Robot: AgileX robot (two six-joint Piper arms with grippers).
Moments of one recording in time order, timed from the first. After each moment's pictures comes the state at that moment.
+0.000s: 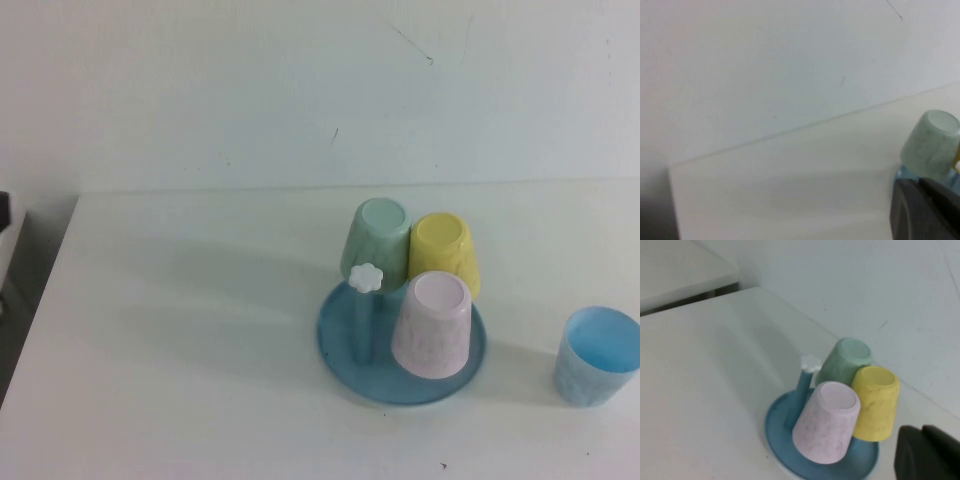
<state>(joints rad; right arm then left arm) 0.44 0.53 -0.58 0.44 0.51 -0.69 0.12 0.75 -0.82 -0.83 0.70 0.80</state>
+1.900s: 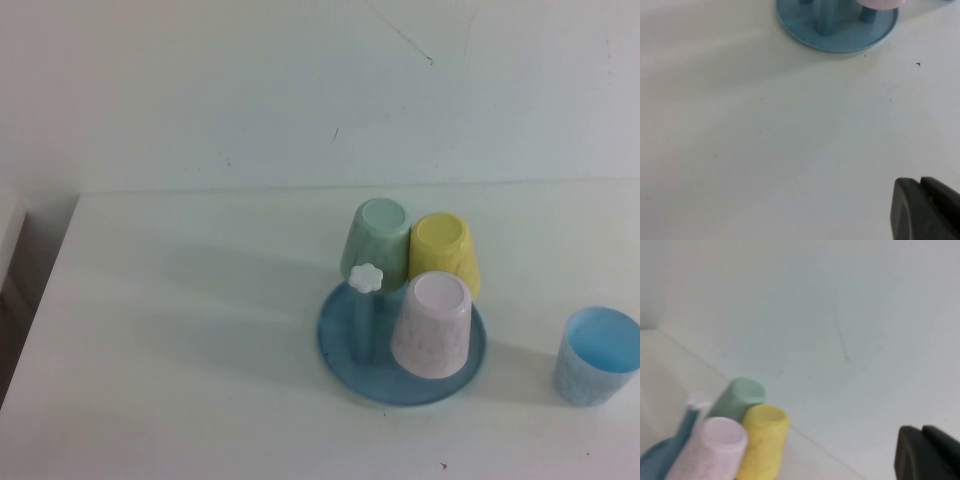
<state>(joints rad) 0.42 0.42 -0.35 0.65 0.10 -1.07 0.12 0.36 -0.54 -0.67 1.19 0.72</state>
